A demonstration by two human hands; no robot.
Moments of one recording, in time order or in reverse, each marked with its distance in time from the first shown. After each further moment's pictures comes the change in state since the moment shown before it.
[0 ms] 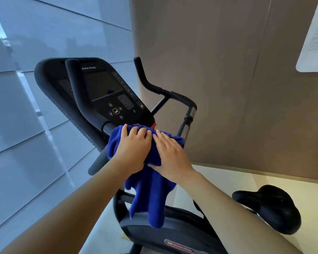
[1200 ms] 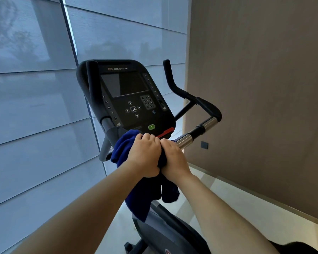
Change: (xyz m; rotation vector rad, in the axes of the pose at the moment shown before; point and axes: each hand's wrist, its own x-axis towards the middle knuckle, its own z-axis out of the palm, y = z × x) left_hand 0.048 0.098 -0.020 0.056 -0.178 -0.271; right_hand 0.009 0.089 0.009 0.616 0.064 -0.131
